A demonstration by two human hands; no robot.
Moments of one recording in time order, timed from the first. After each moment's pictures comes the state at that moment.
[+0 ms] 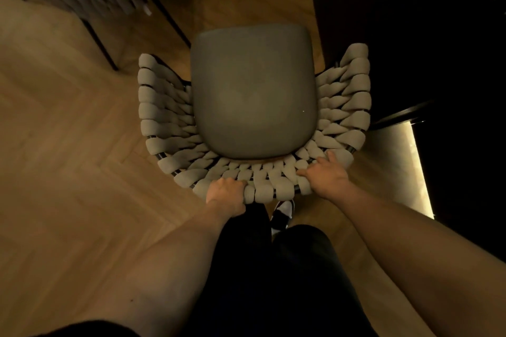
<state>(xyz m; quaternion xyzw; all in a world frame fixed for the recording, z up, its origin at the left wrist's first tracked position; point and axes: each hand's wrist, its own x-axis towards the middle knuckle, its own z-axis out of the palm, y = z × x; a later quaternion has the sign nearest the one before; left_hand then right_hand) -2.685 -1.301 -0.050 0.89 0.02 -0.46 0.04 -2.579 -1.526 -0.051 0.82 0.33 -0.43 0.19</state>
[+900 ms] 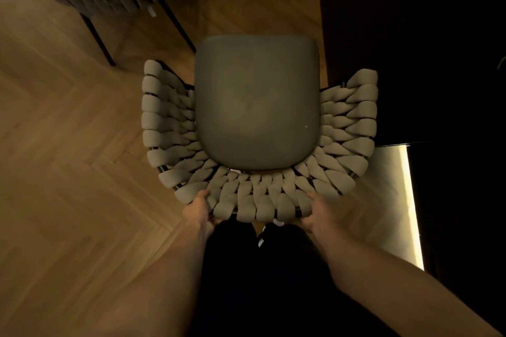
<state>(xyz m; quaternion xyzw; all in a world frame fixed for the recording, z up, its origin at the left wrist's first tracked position) -2.673 -1.254 -0.059 0.27 0.74 -0.09 0.61 -2.593 -1.493 -0.071 0.43 -0.62 -0.33 -0.56</state>
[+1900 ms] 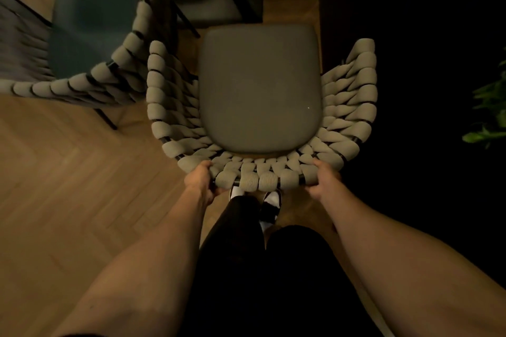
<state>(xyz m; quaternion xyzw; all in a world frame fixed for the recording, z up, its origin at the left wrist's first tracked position) -2.251 -1.163 -0.055 0.34 0.70 -0.07 0.62 -2.149 -1.398 -0.060 0.51 -0.54 -0.30 -0.60</state>
